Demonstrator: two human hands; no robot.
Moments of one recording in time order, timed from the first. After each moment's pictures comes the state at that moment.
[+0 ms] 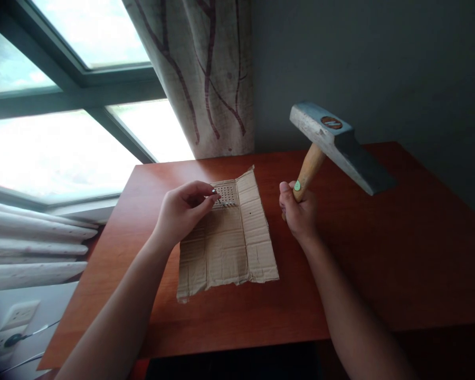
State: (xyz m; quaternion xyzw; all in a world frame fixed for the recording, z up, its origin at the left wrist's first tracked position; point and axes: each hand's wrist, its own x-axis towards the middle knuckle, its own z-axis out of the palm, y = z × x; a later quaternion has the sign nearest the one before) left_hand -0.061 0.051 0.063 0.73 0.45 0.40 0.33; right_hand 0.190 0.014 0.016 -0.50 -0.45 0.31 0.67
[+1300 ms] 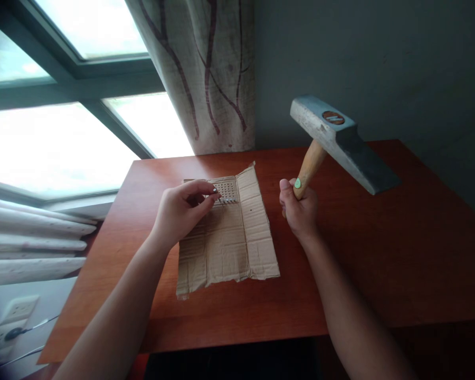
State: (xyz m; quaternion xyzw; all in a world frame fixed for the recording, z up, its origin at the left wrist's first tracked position) left_hand -0.061 0.045 0.067 0.75 0.46 0.39 0.27; right_hand 0.188 0.014 0.016 -0.51 -0.46 0.30 0.67
